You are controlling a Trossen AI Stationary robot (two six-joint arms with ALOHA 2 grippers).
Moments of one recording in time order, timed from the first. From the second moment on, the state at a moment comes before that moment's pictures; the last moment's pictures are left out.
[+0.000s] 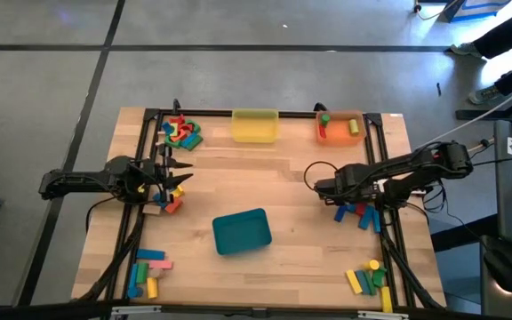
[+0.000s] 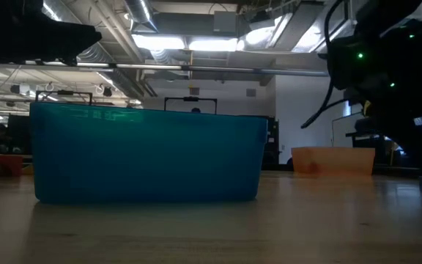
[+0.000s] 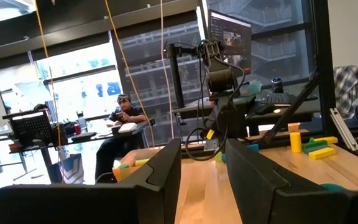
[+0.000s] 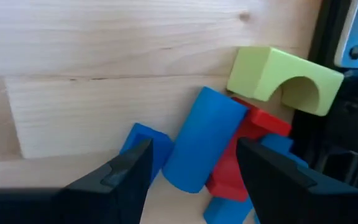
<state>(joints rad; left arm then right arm) 0.03 0.03 0.01 0.25 -0.09 0.22 0.05 1.41 0.72 -1.13 -0.03 1.60</state>
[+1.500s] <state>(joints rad) 0.03 0.03 0.01 0.24 -0.09 0.21 0.04 1.34 0.78 -1.08 0.20 1.38</state>
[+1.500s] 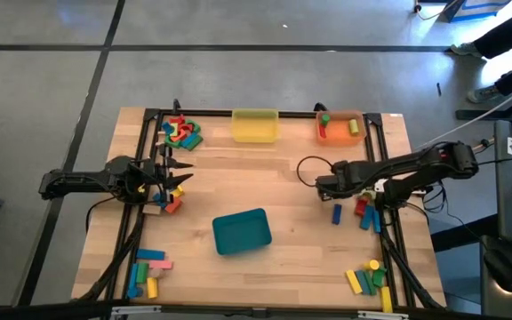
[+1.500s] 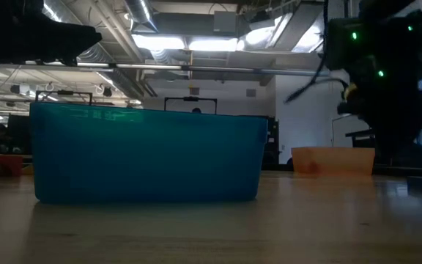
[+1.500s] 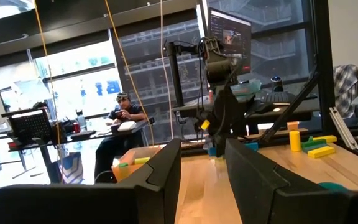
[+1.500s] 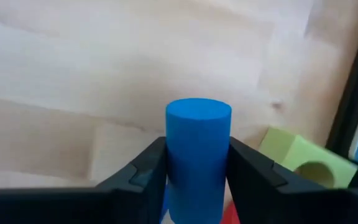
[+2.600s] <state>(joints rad) 0.03 0.03 0.01 0.24 -0.09 0.21 -0.74 1.26 0.92 -0.64 0.48 0.44</state>
